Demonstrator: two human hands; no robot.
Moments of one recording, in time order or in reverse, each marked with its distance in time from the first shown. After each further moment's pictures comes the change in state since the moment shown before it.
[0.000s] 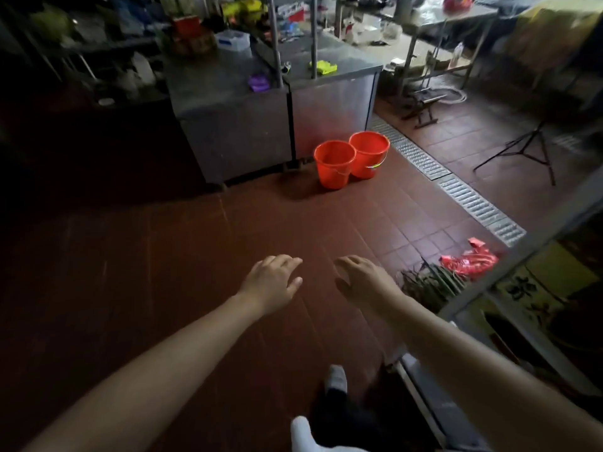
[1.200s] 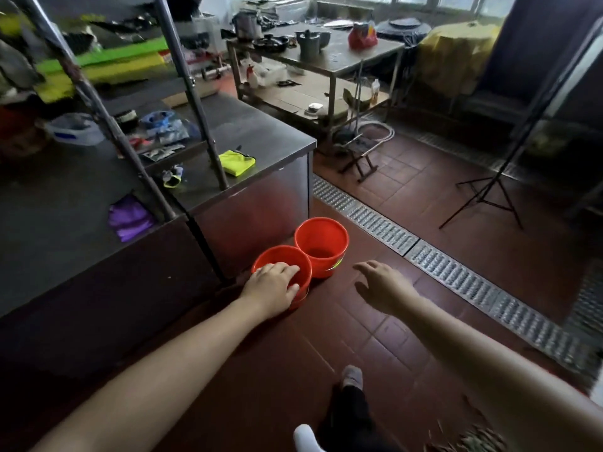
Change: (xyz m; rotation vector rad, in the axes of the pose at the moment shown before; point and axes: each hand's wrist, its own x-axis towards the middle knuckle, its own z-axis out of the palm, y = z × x) left_hand 1.029 -0.137 -0.131 0.023 -0.103 0.282; right_hand 0.814 0.430 -0.260 -0.044 0.088 0.405
